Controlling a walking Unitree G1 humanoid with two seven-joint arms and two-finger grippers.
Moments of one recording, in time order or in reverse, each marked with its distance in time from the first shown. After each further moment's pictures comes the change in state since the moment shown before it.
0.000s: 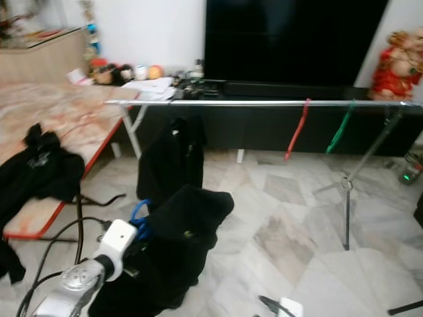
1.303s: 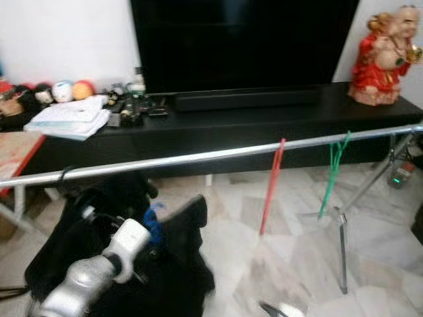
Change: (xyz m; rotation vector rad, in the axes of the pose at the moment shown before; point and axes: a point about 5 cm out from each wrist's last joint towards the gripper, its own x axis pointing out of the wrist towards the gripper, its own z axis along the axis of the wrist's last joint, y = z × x) left arm 0.006 -0.034 0.008 0.099 0.024 -0.280; right arm -0.002 -0.015 0.002 0.002 0.001 -0.037
